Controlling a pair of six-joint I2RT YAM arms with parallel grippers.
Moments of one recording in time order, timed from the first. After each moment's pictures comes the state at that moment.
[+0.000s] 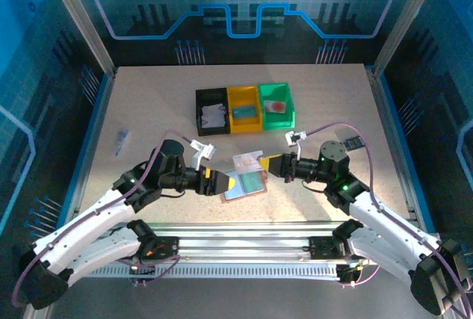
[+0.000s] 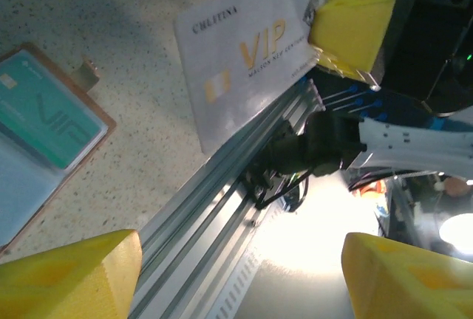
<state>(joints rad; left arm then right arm) -0.67 0.83 0.66 -0.33 0.60 -0.71 0.52 0.85 0.44 0.27 -0.73 0.82</state>
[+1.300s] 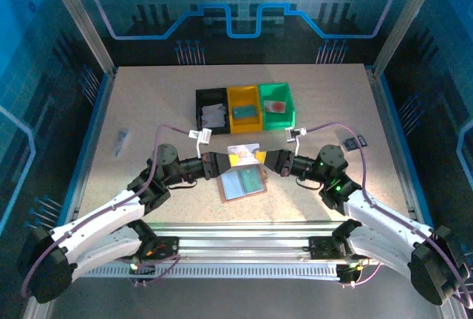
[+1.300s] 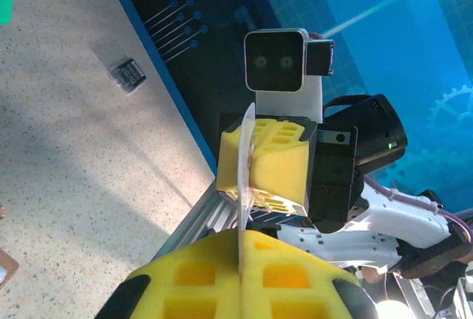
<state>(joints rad) -0.66 0.90 0.49 0.35 0.54 -1.01 0.58 0.92 0.40 0.55 -0.66 1.06</state>
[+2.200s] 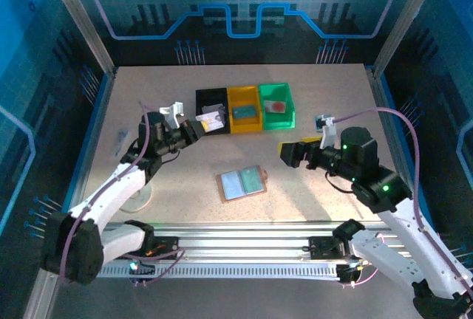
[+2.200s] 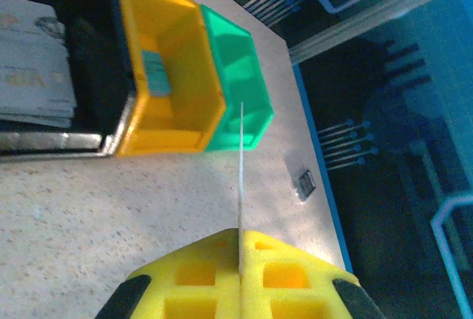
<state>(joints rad) -0.22 1.16 0.68 0.09 0.49 -0.82 0.51 0.71 0.94 -0.65 -0.23 0.49</state>
